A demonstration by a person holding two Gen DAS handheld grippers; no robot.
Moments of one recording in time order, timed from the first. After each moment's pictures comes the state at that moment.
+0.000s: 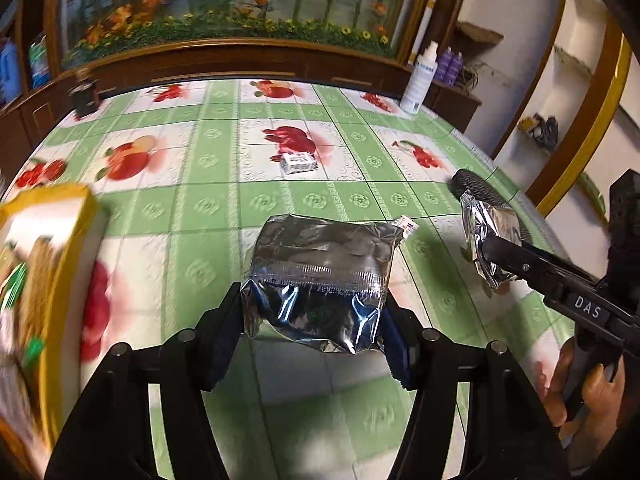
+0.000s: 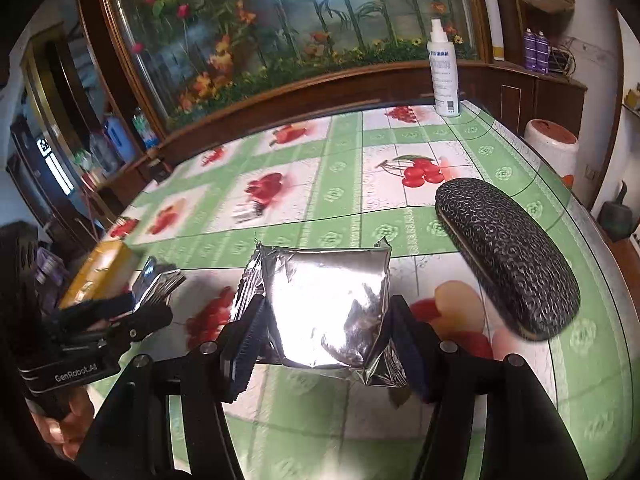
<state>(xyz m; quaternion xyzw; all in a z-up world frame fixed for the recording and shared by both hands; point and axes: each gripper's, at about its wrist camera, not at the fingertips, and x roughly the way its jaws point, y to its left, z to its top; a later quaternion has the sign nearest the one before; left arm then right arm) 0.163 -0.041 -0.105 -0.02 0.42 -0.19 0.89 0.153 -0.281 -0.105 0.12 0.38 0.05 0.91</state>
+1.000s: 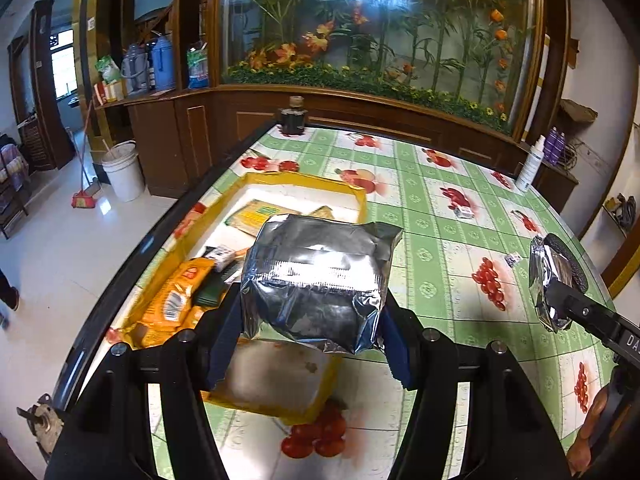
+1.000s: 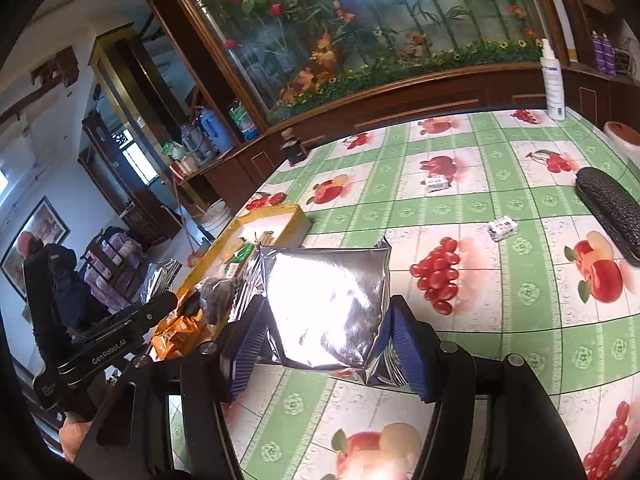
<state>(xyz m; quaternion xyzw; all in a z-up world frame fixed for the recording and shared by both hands) 0.056 0.122 -0.063 -0.05 0.34 0.04 0.94 0.082 -0.137 -0.062 0.14 0.37 0.20 0.90</state>
